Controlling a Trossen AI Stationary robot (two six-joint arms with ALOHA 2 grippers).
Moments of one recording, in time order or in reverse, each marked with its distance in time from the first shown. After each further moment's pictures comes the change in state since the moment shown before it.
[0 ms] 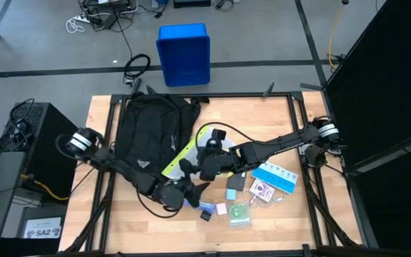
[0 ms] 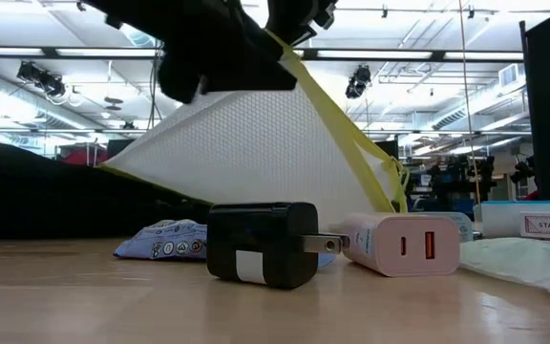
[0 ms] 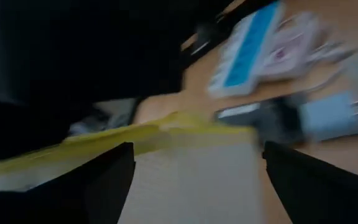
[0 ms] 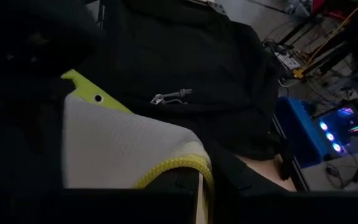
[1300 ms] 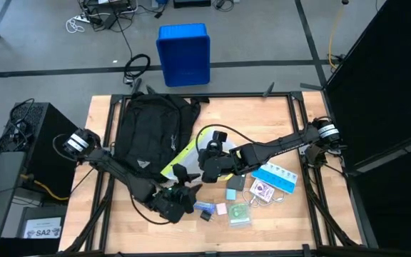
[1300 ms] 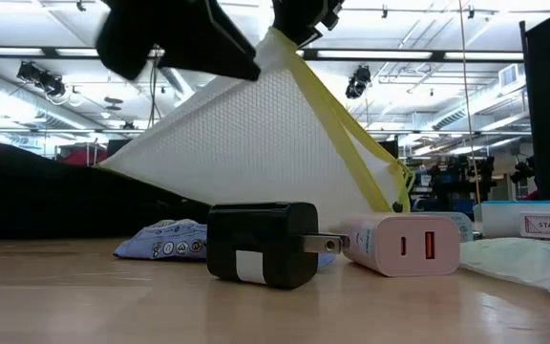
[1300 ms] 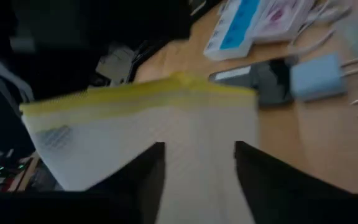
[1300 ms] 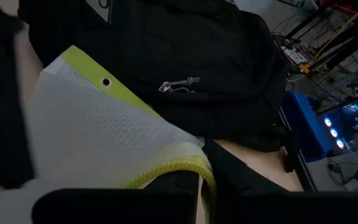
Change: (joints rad) left arm -0.084 -0.020 0.128 -0.476 -0.052 -0.338; right arm 0.013 0.000 0.000 -0.050 -0.005 0.023
